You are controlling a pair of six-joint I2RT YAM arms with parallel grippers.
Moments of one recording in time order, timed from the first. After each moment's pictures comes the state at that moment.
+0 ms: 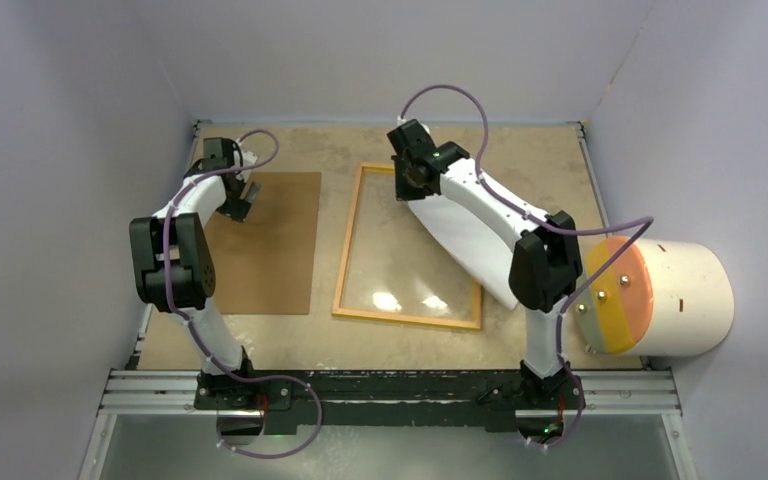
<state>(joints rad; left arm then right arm) 0.12 1.85 1.32 -0.46 -0.28 0.50 0.61 1.99 1.87 -0.83 0.24 0.40</state>
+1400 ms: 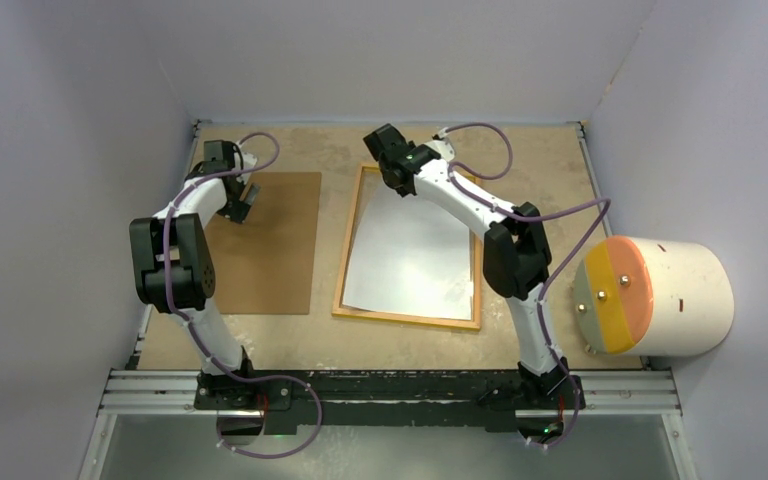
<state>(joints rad) 0.12 1.84 1.29 -0.43 -0.30 0.51 0.66 2.17 1.97 -0.75 0.63 1.56</state>
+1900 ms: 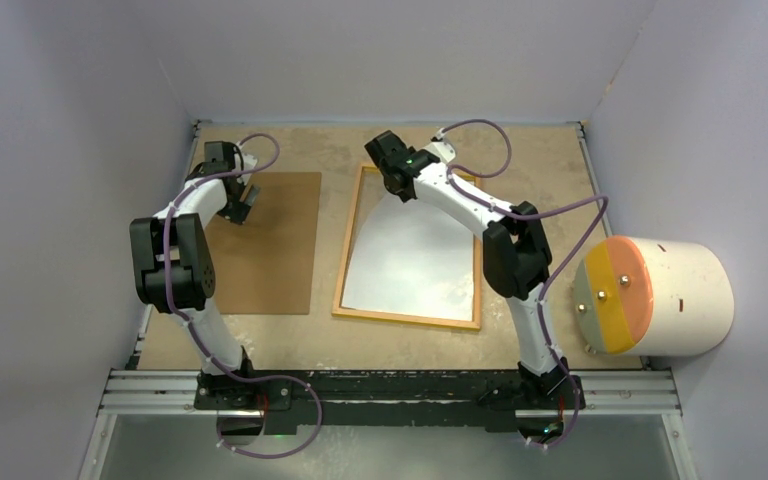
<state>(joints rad) 0.12 1.84 1.28 -0.42 -0.30 0.51 0.66 2.16 1.91 -0.76 0.67 1.46</state>
